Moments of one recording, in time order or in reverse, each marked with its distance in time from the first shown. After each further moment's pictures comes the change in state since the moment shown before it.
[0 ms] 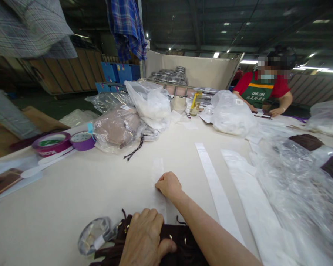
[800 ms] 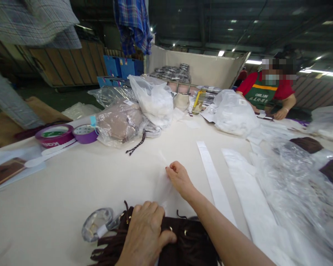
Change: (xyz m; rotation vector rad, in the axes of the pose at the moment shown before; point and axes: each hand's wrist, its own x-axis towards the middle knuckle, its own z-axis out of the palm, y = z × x) left_hand -0.003 0.000 0.001 -0.056 0.089 0.038; right_hand 0.000 0.020 -0.014 0.594 0.083 -0.172
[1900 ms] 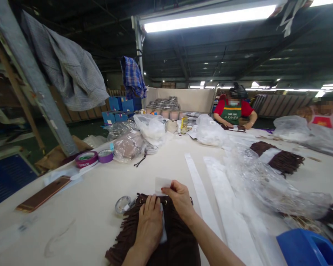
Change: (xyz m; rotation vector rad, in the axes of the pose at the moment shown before) left_hand -0.063 0.005 0.030 0.165 0.402 0.022; right_hand -0.149 -0.040 -0.020 0.460 0.095 -0.295
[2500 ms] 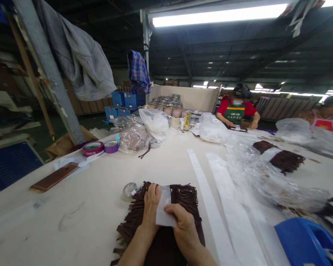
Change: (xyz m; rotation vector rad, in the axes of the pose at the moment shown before) left_hand -0.002 -0.016 0.012 -0.109 0.016 -0.002; right_hand -0.100 0.037 -0.004 -0.535 -0.092 -0.345
